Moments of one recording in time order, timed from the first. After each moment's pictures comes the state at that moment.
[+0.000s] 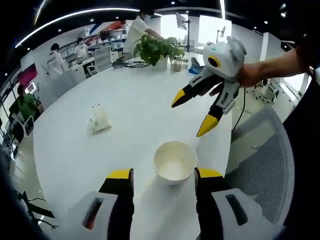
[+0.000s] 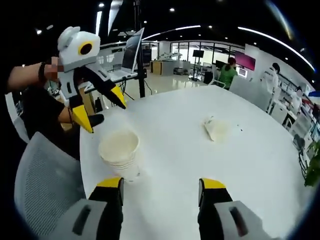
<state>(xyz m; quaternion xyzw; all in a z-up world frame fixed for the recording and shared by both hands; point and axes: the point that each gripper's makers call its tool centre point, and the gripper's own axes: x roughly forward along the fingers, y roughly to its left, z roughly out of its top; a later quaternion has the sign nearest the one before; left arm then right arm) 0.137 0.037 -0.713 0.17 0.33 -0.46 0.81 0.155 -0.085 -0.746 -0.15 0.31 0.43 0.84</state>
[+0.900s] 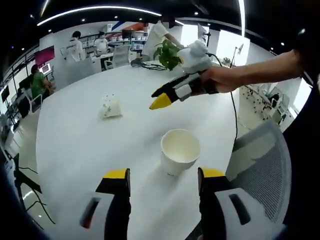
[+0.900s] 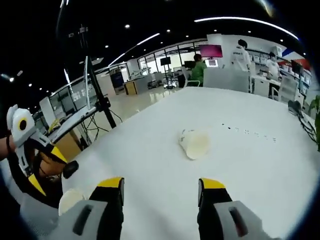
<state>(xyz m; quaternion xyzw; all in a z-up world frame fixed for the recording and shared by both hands) 0.122 0.067 -0.724 0.10 0.33 -0.42 0.84 0.283 -0.066 -0.753 0.01 0.31 0.36 0.88</state>
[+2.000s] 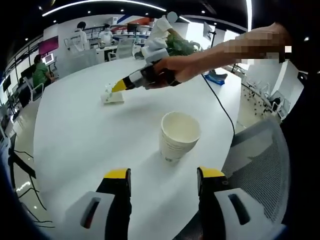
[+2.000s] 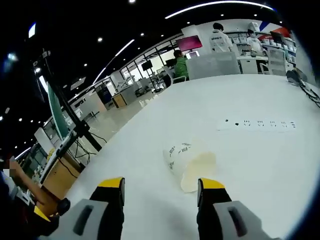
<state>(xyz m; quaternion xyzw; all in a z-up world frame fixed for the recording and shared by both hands) 0.106 0.084 -0.744 0.08 0.36 -0.41 0.84 0.378 -0.013 -0.785 0.11 0.34 0.32 0.88</state>
